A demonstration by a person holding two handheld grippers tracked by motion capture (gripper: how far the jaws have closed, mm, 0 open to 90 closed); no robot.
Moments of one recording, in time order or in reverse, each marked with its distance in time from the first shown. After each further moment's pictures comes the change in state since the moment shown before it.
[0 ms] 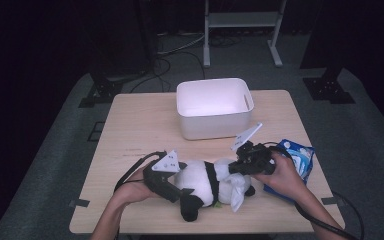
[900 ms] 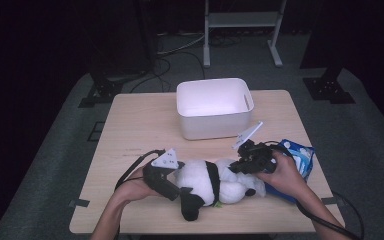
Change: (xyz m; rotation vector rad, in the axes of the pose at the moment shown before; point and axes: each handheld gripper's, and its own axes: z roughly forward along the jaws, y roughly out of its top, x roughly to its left) left arm 0.011 -0.008 0.006 0.001 -0.021 -0.055; right arm -0.007 -0.001 0.003 0.028 0.013 0.034
